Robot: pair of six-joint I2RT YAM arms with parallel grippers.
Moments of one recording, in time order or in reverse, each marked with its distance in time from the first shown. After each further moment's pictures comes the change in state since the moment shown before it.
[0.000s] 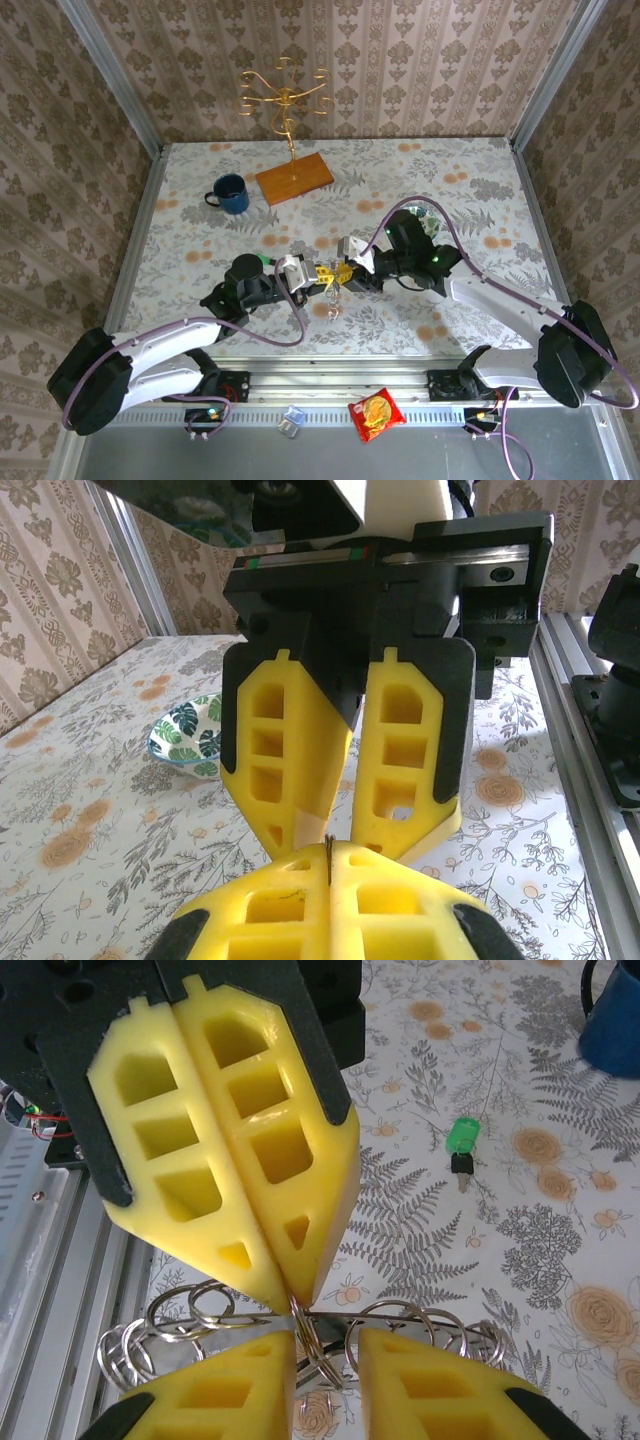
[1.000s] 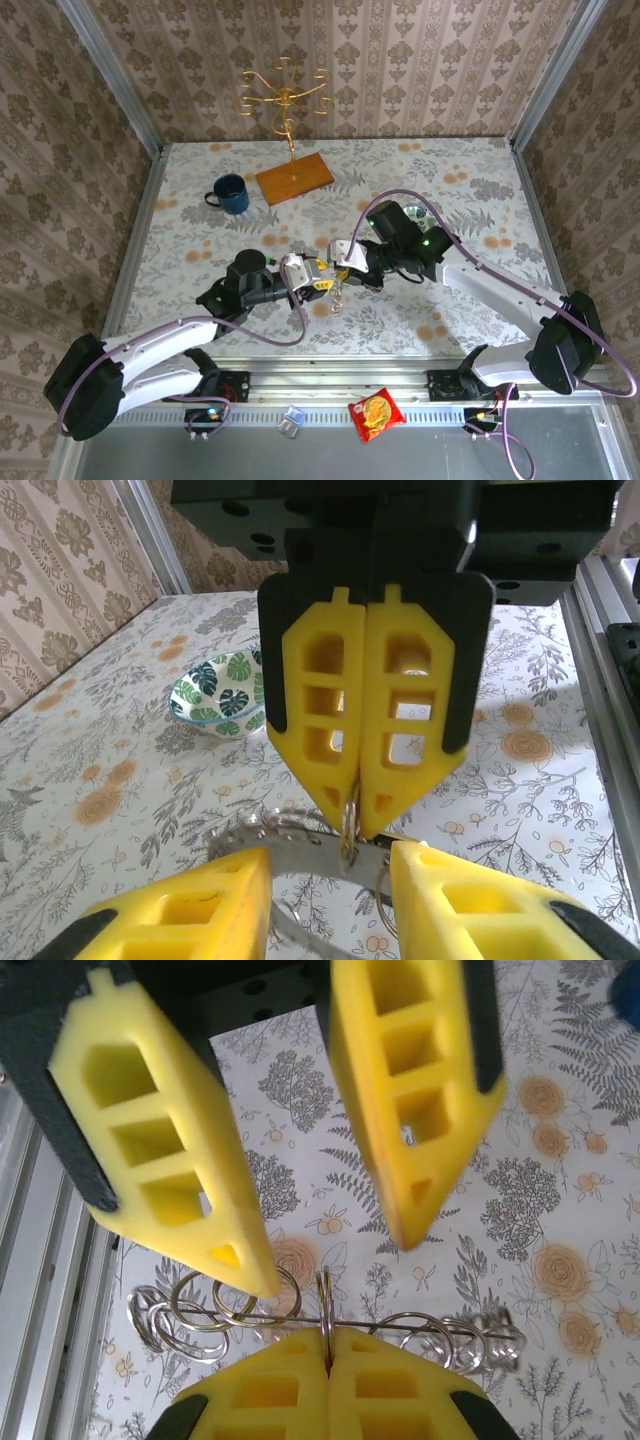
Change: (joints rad) left arm 0.000 -0.035 0.063 -0.209 -0.062 0.090; right arm 0.078 0.080 0.248 -0.384 0.195 -0.235
